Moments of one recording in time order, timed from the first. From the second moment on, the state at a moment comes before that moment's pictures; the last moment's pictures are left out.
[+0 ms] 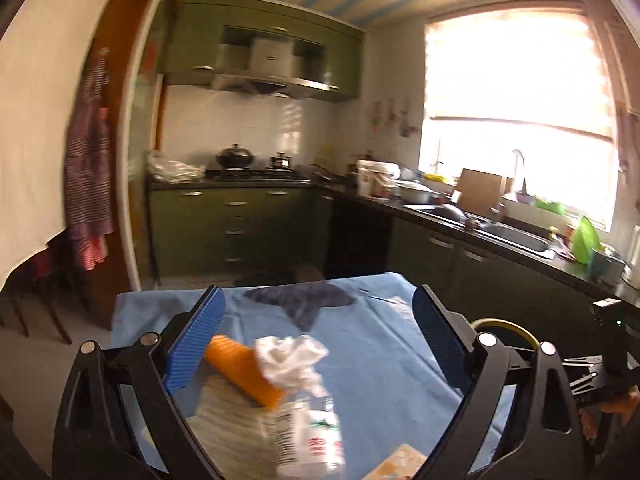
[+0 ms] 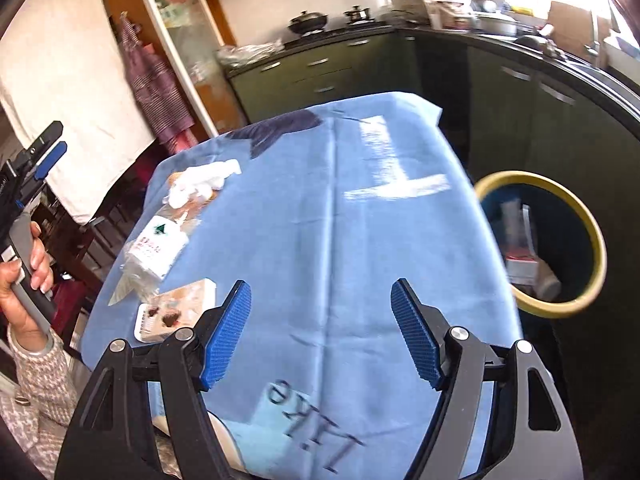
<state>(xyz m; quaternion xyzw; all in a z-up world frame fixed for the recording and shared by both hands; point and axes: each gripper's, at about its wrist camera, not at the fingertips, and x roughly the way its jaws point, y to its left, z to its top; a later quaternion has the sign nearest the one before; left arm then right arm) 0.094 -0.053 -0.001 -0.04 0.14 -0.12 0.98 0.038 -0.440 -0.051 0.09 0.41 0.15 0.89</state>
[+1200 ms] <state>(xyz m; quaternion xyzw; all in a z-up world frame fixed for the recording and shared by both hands) 0.095 0.065 -0.056 -0.13 0.10 0.12 0.98 0.155 -0.187 -0.118 0.09 0.60 0.22 0.77</state>
